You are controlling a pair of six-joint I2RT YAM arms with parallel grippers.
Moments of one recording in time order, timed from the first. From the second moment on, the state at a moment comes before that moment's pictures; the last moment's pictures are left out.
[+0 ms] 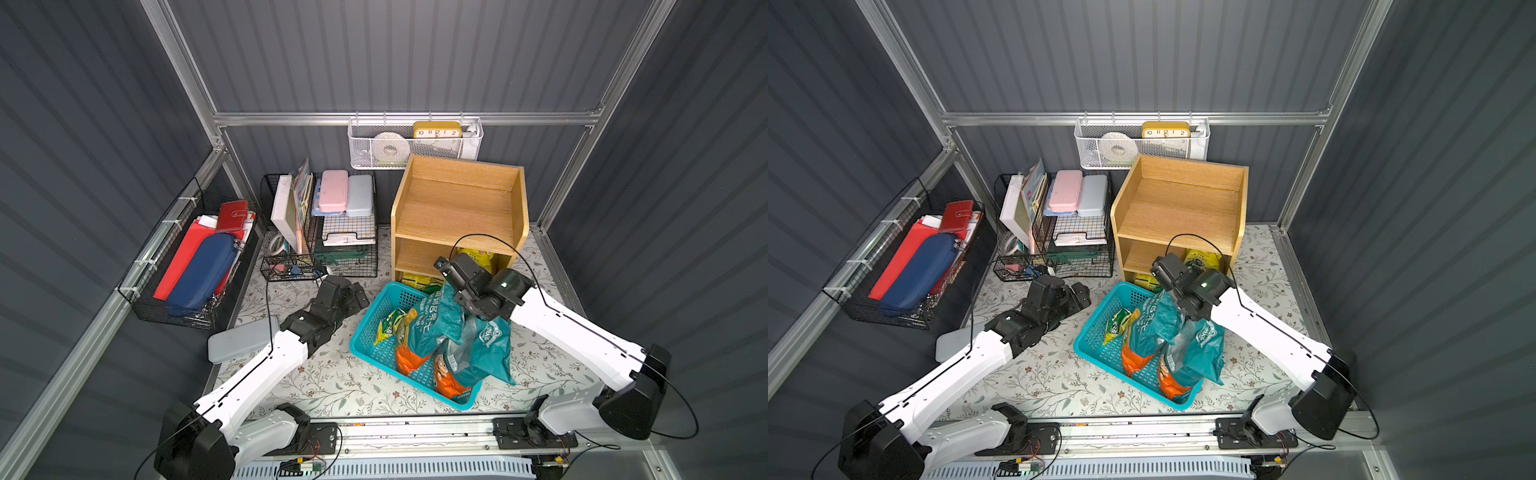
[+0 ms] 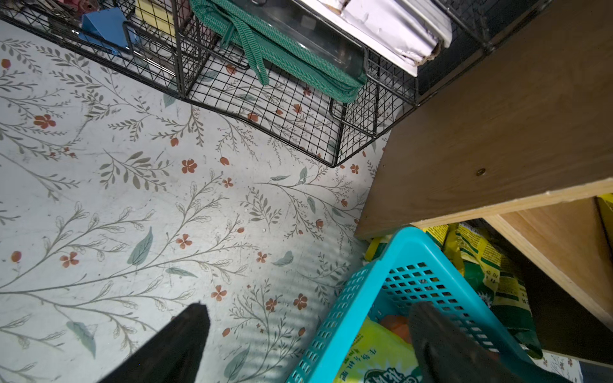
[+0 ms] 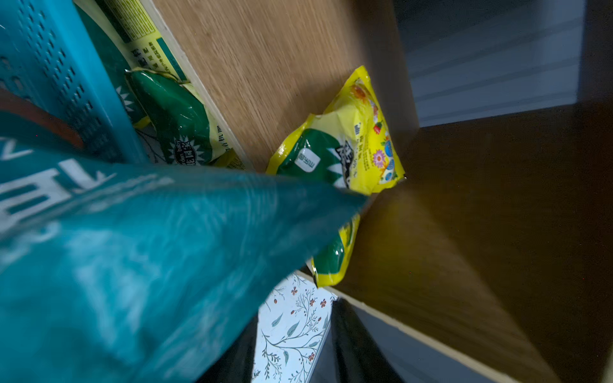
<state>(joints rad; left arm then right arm) -0.54 1.13 0.83 -0.40 -0.25 -0.76 0.75 1.46 1.38 -1.03 0.70 -0.27</state>
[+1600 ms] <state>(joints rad) -0.54 1.16 0.84 -0.40 -0.24 -0.79 0.55 1.57 1.36 -0.79 0.66 -0.36</state>
